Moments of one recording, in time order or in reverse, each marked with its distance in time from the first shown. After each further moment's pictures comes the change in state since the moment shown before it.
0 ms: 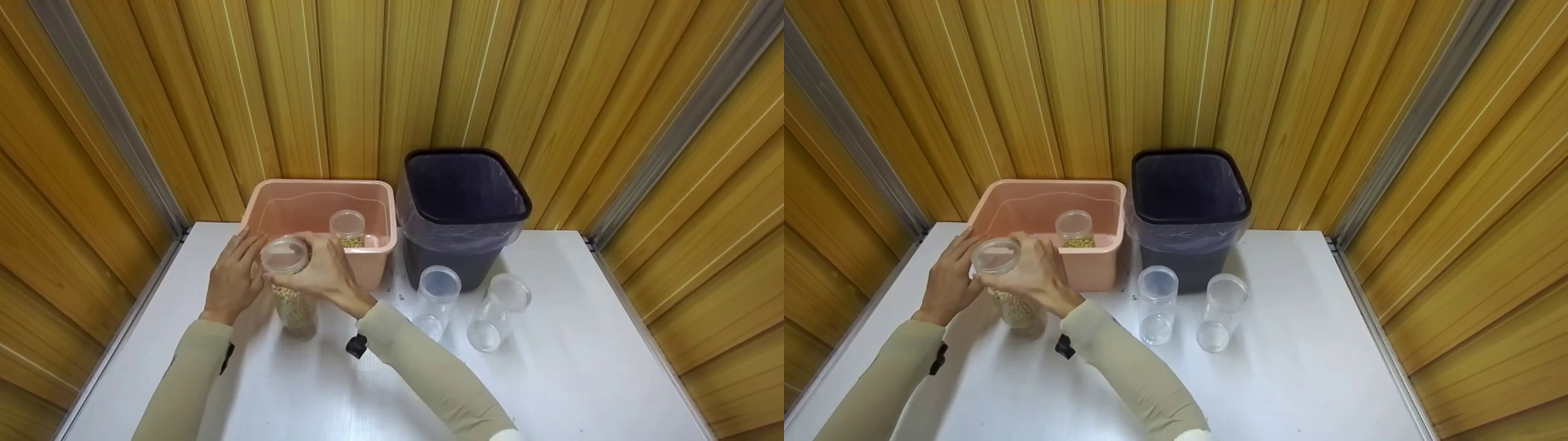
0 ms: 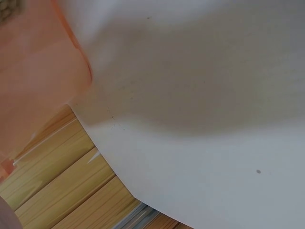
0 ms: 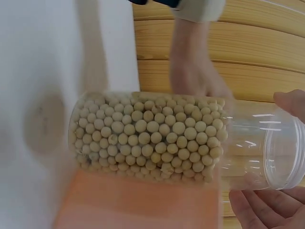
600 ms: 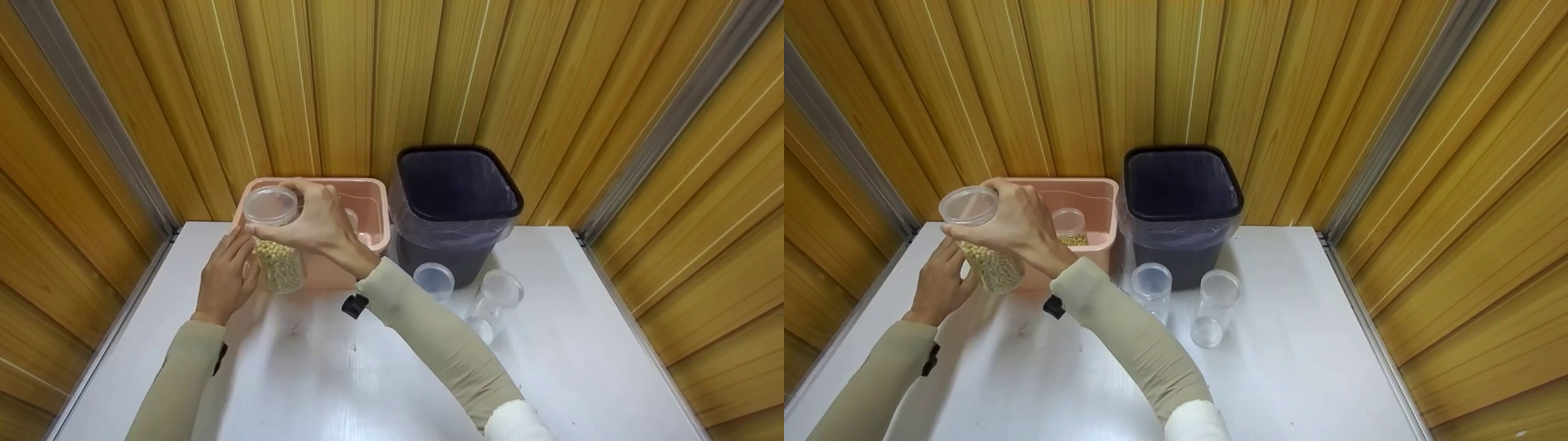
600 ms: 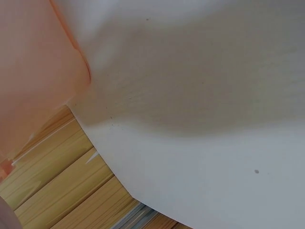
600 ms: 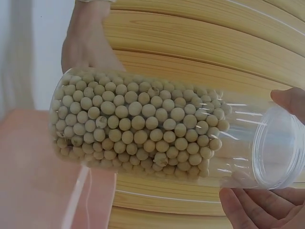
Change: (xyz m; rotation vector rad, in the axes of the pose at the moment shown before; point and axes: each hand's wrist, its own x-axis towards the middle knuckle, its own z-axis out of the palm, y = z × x) left_hand 0.001 0.003 -0.001 0.008 0.011 0.017; right_hand 0.046 -0.061 -0.065 0.026 0.047 -0.087
